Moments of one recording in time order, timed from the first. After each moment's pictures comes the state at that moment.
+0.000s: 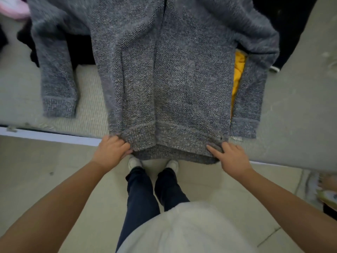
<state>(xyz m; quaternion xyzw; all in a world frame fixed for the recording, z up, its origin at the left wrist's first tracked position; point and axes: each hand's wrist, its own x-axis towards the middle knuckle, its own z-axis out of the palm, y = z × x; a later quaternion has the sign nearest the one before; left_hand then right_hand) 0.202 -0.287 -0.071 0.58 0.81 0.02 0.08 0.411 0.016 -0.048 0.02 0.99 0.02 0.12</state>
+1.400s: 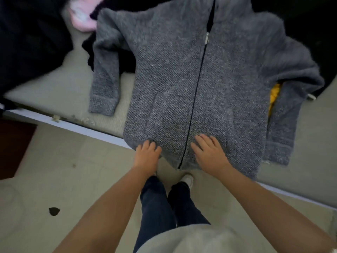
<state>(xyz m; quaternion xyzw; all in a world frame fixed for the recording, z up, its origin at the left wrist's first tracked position) 0.231 -0.272 -0.072 0.33 0.89 -0.12 0.29 0.307 -0.071 -0.054 -0.05 0.98 -0.04 0.17</state>
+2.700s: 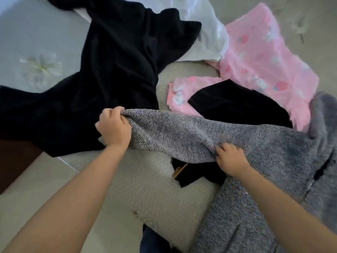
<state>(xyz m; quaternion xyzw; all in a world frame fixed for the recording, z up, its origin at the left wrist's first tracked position) -0.229 -0.487 -0.044 -0.21 0.94 0.26 -0.02 -0.153 -0.184 -0.056 -0.04 0.93 0.10 0.36</state>
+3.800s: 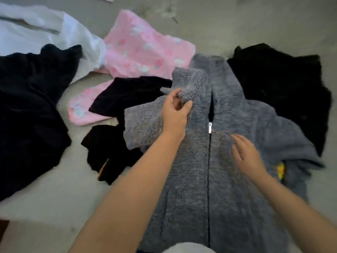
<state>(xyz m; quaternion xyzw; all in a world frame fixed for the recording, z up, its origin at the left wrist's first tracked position) -0.086 -0.079 0.060 -0.02 0.57 0.78 0.25 0.083 0.048 0.016 0.29 0.92 -0.25 0.05</state>
